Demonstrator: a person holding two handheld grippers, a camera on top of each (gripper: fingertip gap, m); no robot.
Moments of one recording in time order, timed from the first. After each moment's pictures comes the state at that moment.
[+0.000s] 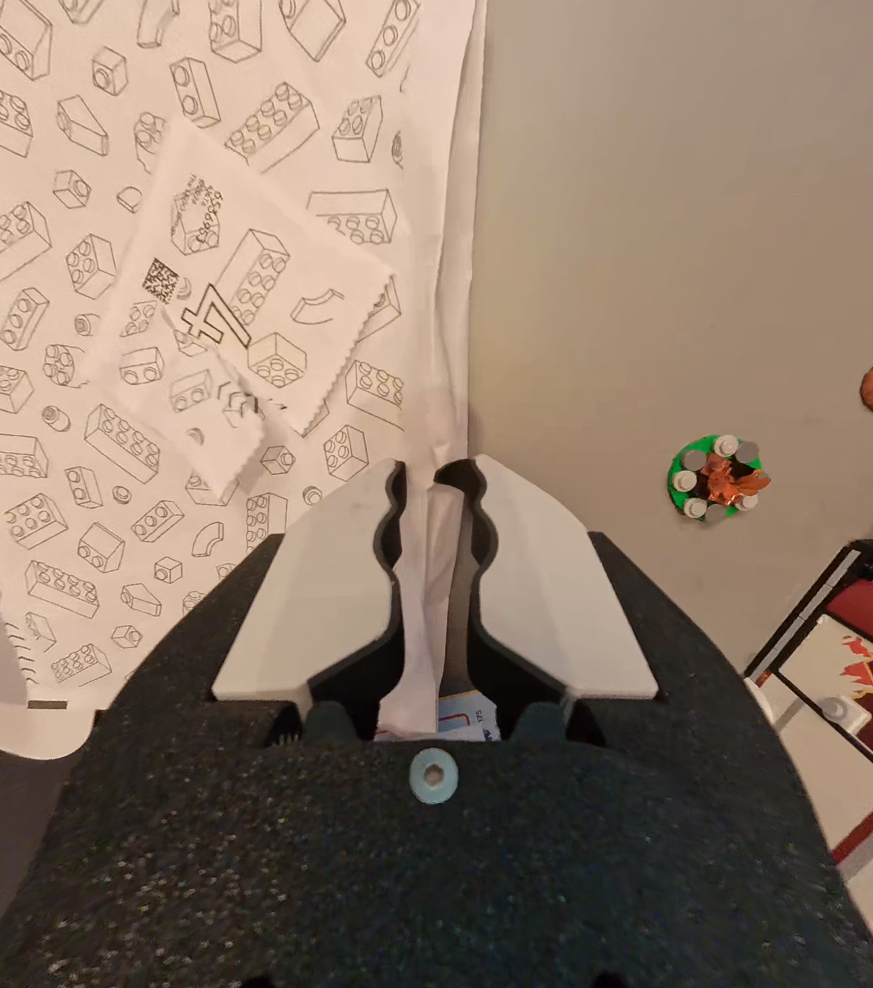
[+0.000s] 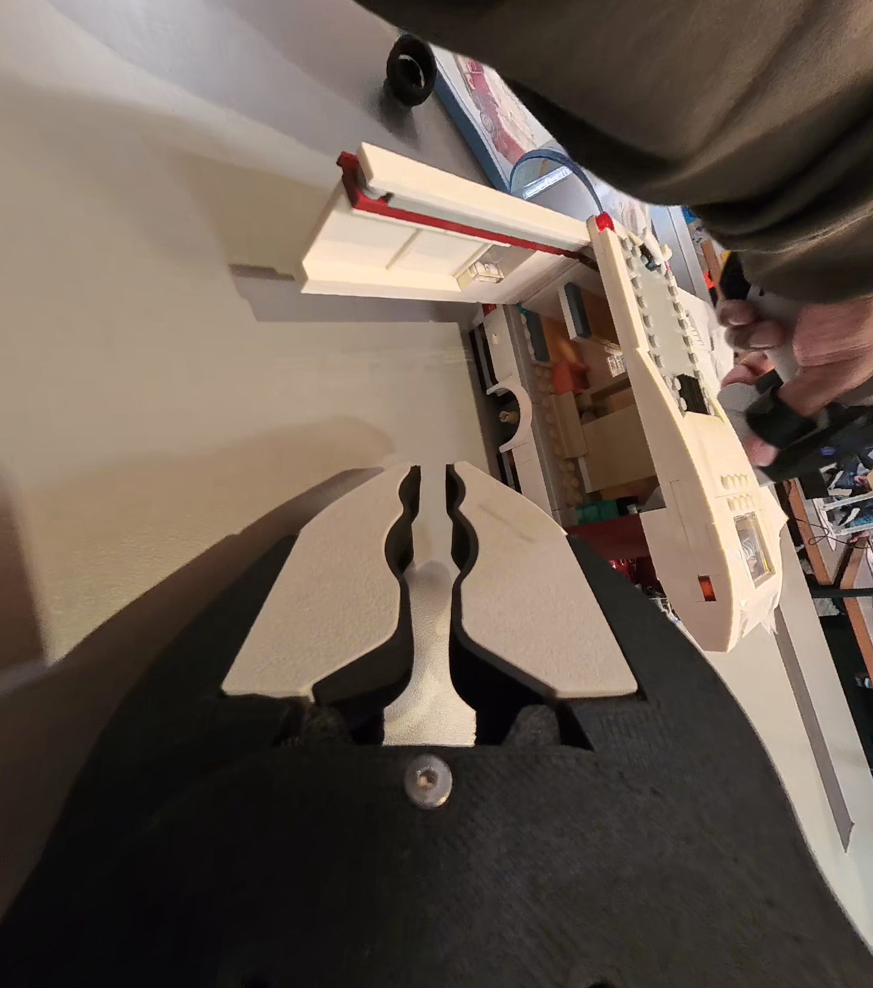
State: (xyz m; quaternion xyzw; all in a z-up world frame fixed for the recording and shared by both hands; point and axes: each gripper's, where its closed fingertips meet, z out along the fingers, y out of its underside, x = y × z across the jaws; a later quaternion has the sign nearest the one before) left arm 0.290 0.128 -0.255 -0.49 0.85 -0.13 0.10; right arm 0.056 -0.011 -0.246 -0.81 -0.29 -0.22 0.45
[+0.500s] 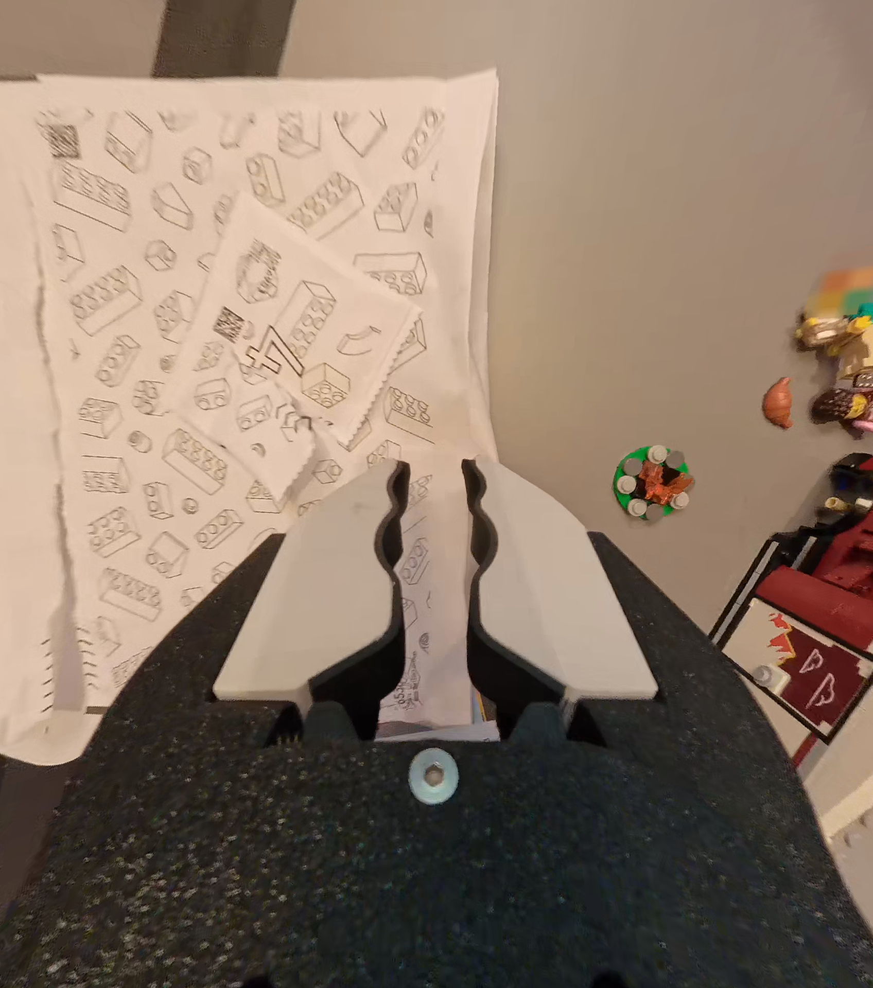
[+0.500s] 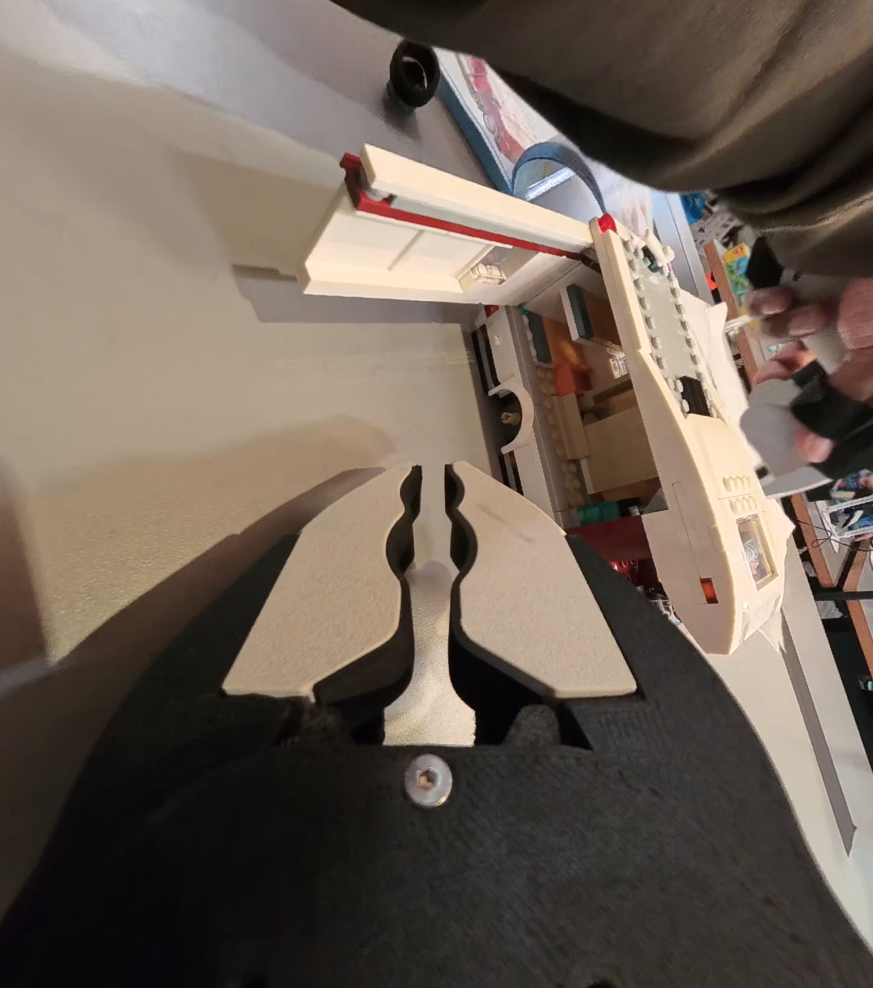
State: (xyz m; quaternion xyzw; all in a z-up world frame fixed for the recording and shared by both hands) left arm 0.291 0.117 -0.228 -0.48 0.85 -0.18 0.11; right arm 0.055 -0.011 -0.247 -0.81 -0.29 -0.22 0.45
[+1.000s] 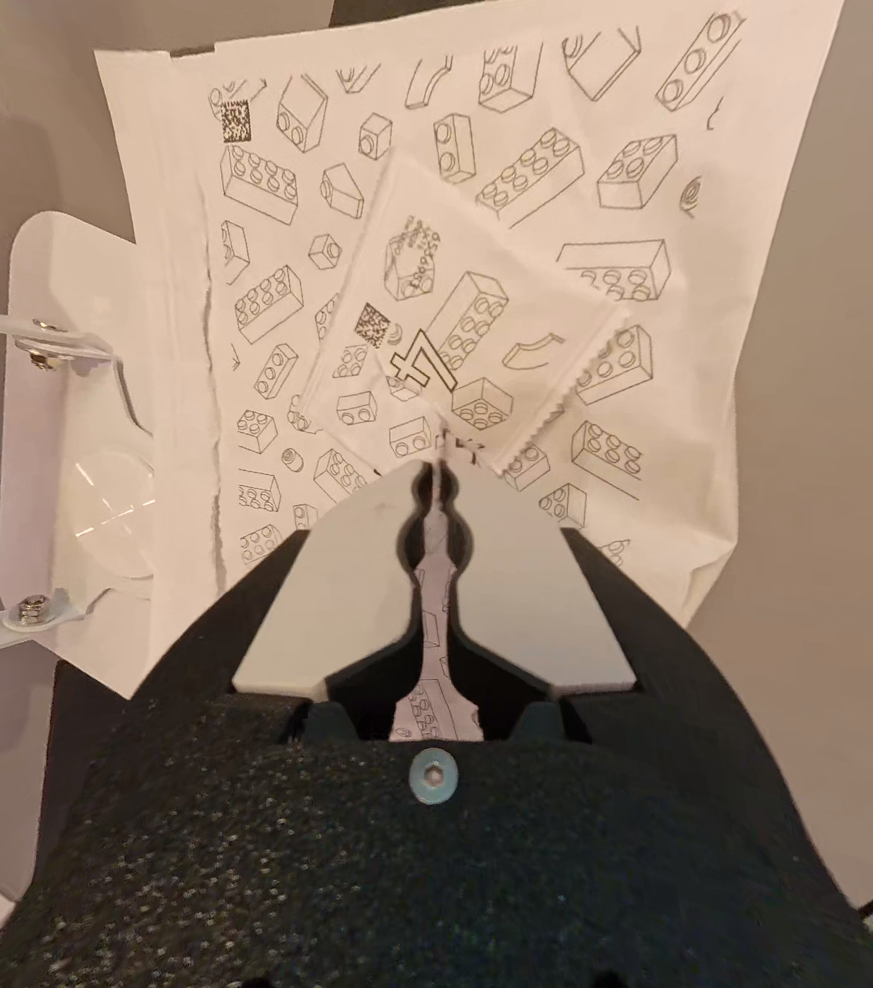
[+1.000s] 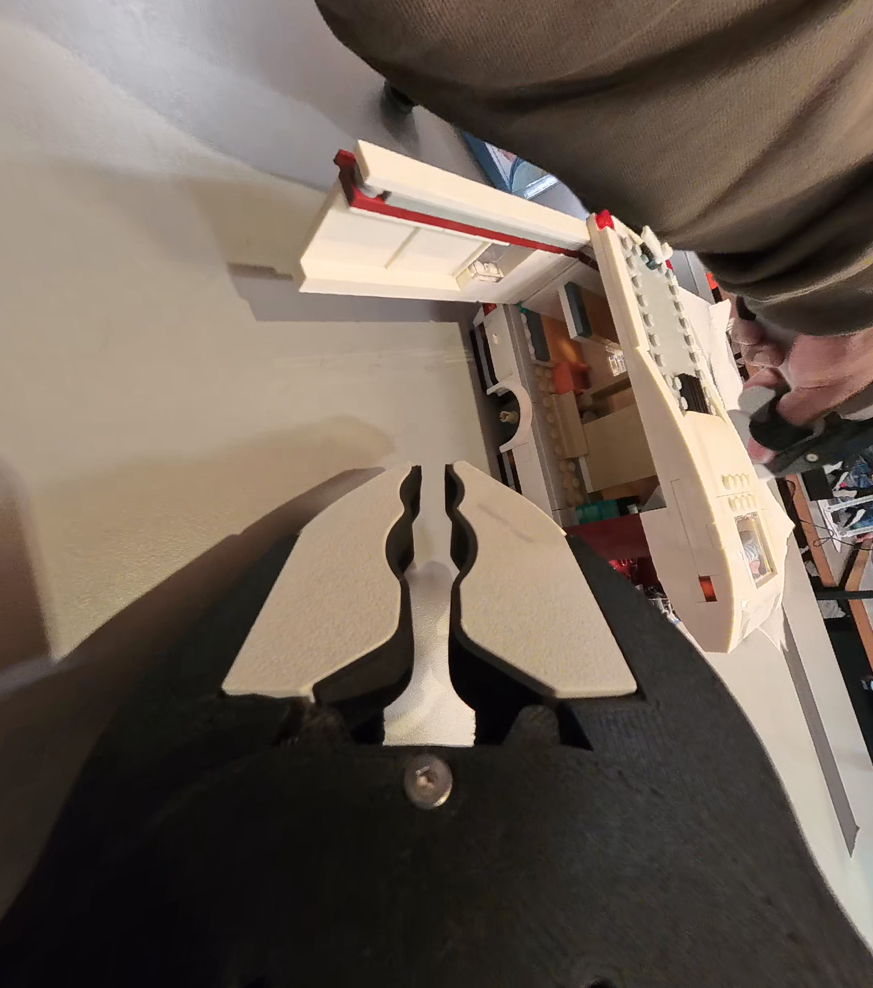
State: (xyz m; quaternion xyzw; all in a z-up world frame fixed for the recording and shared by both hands) left arm 0.335 0.170 -0.256 -0.48 0.85 -0.08 0.20; right arm 0.056 -0.011 -0.246 -0.82 -0.29 -0.22 0.45
